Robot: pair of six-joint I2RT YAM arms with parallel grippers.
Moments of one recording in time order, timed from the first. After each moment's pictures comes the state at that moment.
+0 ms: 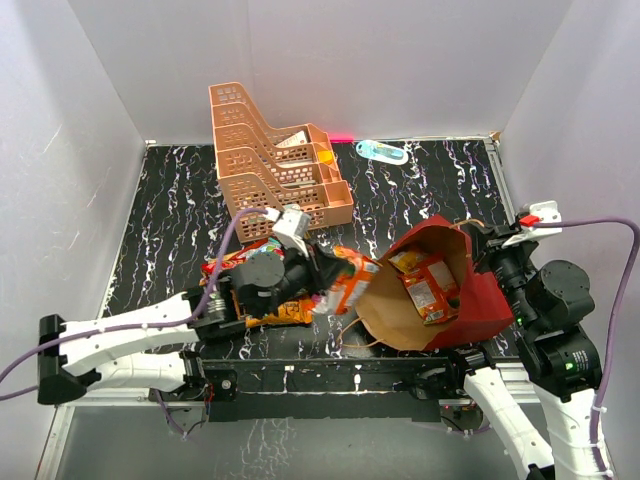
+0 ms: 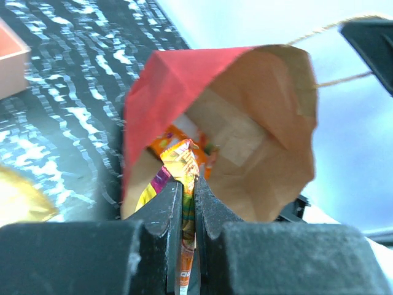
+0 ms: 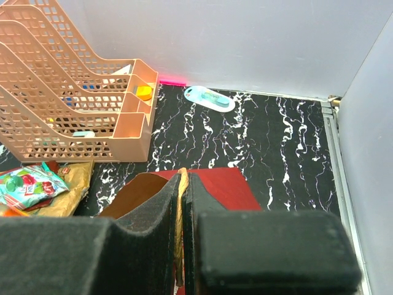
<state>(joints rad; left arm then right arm) -1.26 1.08 0.92 0.02 -0.39 -0.61 0.22 0.45 1.02 -0.58 0.03 0.02</state>
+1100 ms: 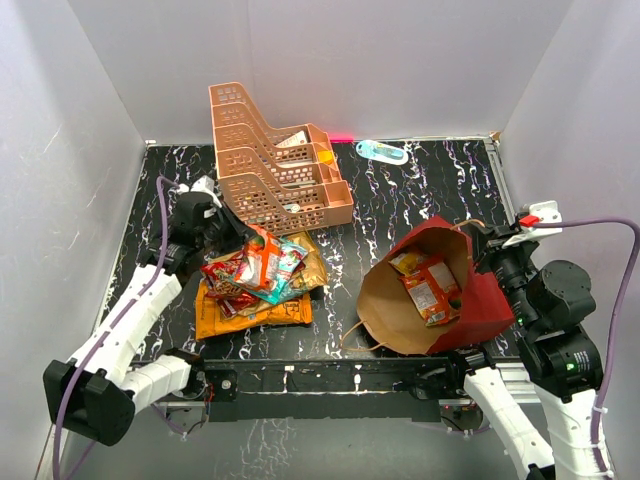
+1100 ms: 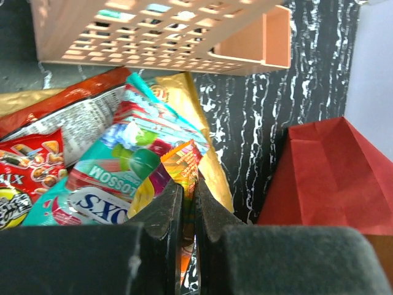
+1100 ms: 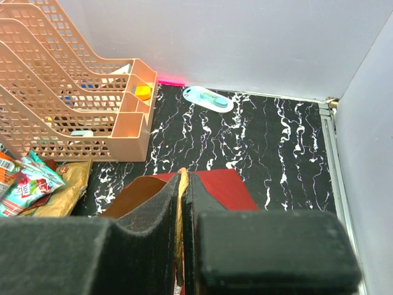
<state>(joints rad) -0.35 1.06 0.94 -0.49 0.09 -0.76 0.22 0.45 1.03 -0.58 0.03 0.00</state>
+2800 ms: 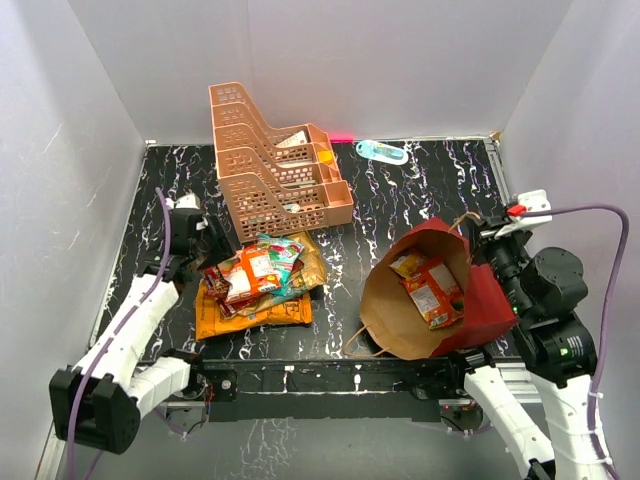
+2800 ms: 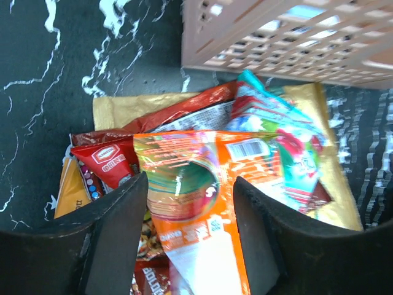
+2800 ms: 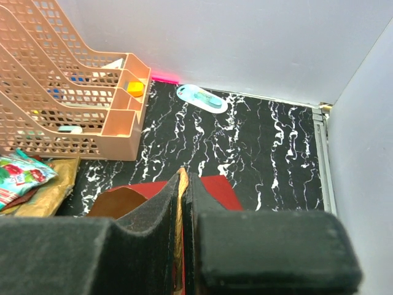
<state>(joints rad) -0.22 1.05 0.77 -0.54 -0.11 -0.53 0.22 0.49 1.03 -0.55 0.02 -0.03</state>
